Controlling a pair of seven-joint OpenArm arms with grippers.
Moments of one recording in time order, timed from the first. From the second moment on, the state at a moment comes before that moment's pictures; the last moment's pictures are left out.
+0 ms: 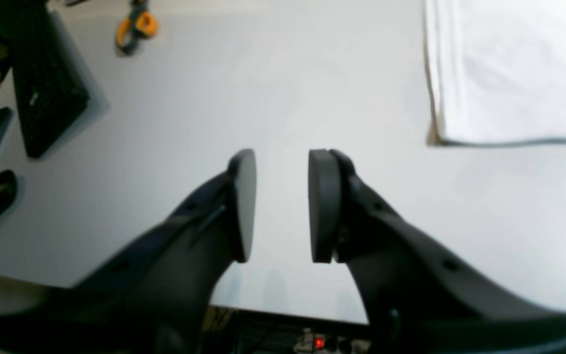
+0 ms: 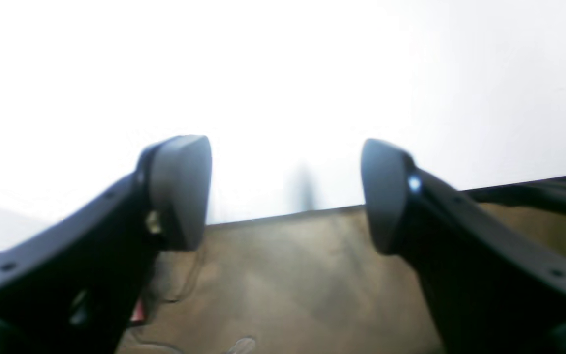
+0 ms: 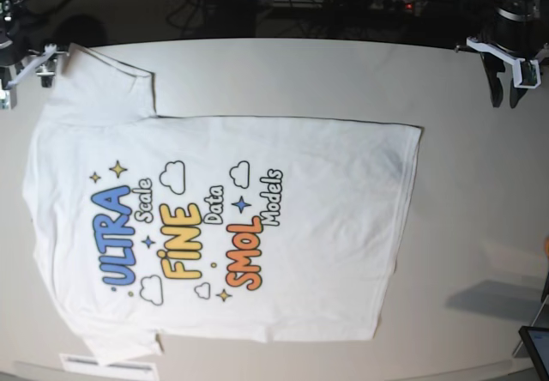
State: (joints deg) left arm 42.5 -12.6 -43.8 112.8 -12.9 -24.2 13.1; right arm -22.5 0.6 49.6 114.1 12.0 40.8 -57.5
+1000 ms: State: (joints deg) left arm 42.7 -12.0 -43.3 112.7 -13.0 -24.4 14.0; right arm -17.5 3.4 51.1 94.1 34.6 41.1 -64.1
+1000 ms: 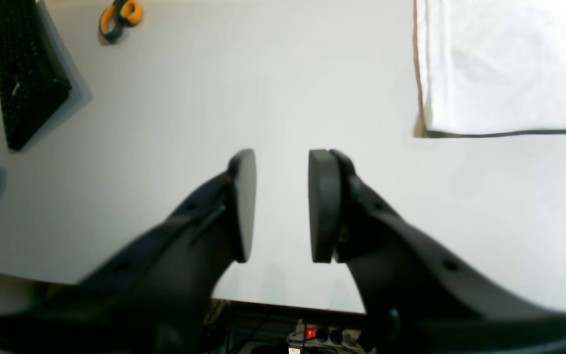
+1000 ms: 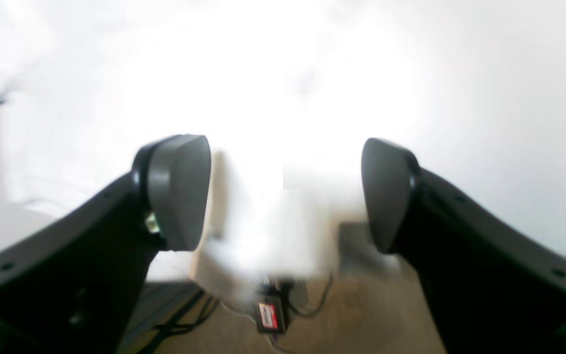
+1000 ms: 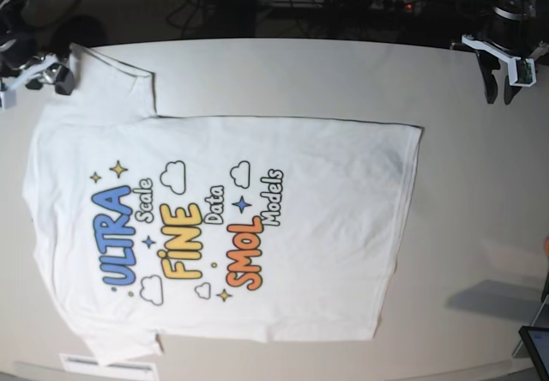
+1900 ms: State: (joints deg) left arm 39.3 -12.6 -35.1 105.3 -13.3 -24.3 14.0; right arm -18.2 1.6 47.3 93.7 35.6 41.2 -64.0
